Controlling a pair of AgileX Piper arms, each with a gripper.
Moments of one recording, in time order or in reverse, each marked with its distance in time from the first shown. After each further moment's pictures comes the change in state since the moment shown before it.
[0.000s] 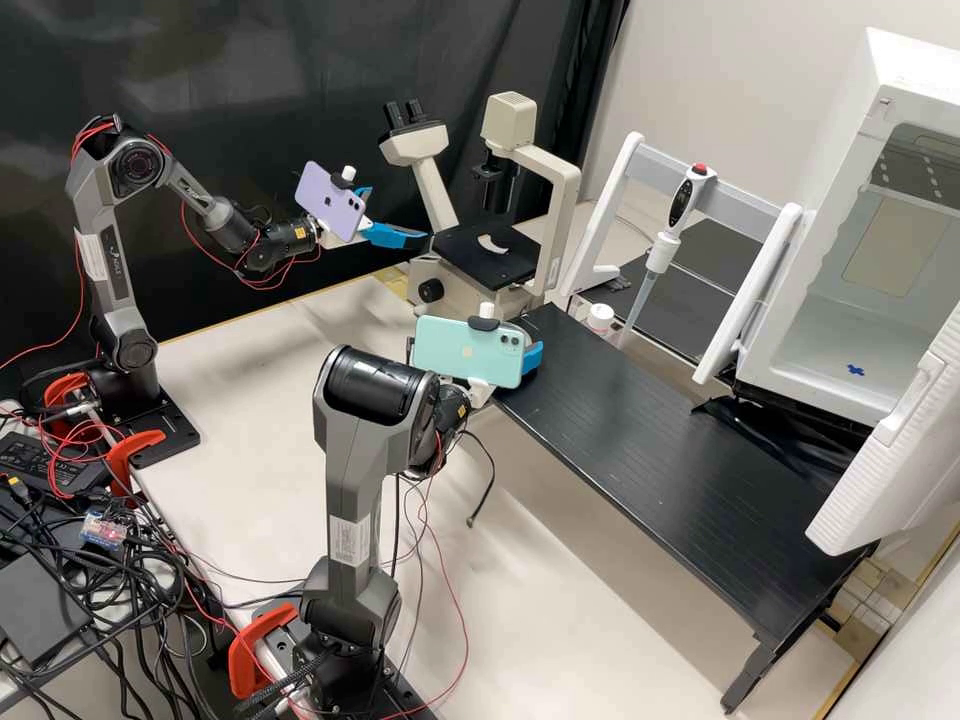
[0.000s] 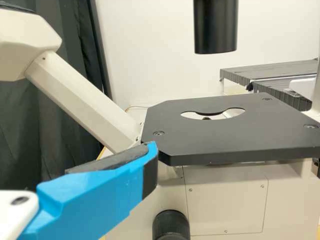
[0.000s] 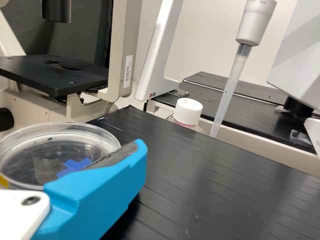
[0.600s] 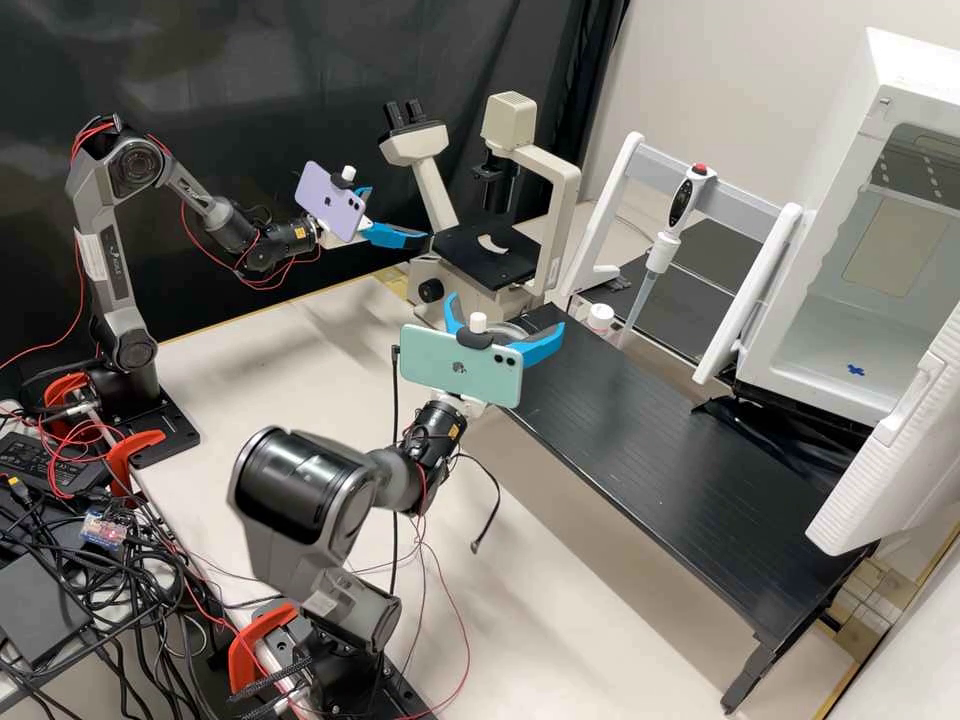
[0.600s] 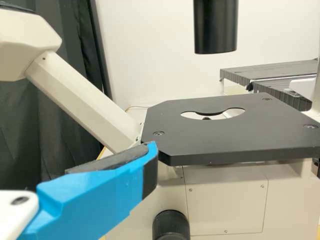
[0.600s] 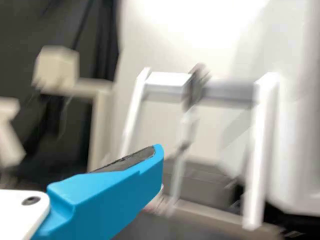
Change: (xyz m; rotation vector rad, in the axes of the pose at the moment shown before) left arm 0.000 0.000 0.000 0.000 0.000 0.000; right arm -0.103 0.067 -0.005 0.083 0.201 0.389
